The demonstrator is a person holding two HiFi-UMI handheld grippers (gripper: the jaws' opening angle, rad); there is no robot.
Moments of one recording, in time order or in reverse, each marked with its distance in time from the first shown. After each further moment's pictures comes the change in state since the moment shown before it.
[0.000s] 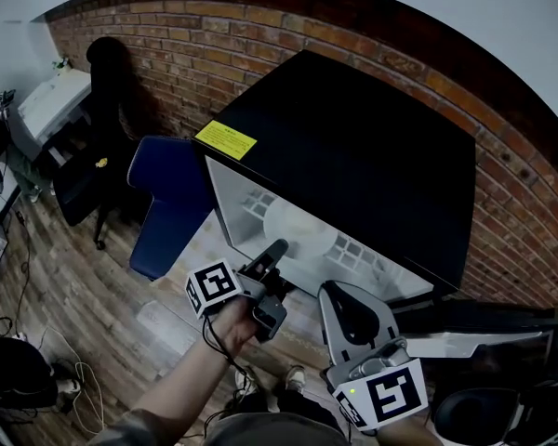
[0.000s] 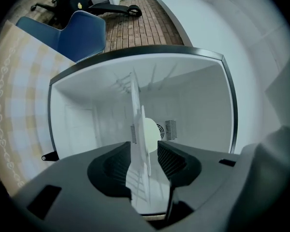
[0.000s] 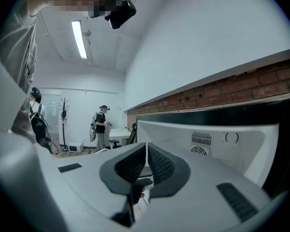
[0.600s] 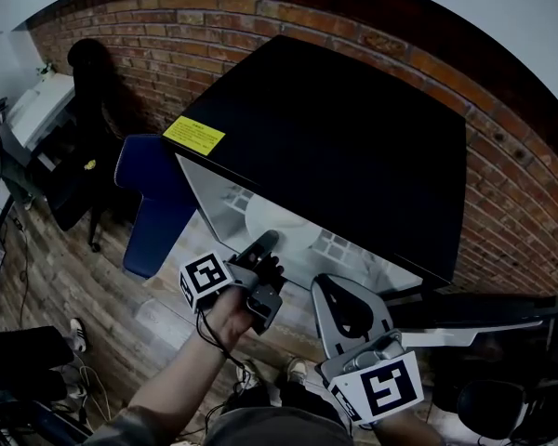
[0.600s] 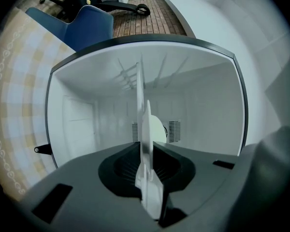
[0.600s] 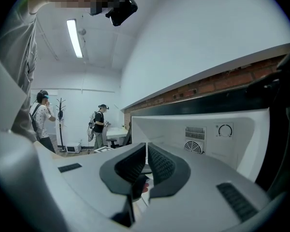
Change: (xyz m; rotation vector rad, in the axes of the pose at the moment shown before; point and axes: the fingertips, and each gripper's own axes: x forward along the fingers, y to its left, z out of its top) left arm 0.020 0.007 -0.006 -0.073 -0.008 0.019; right arm -0.003 -0.020 -0.016 0.029 0.027 -0.031
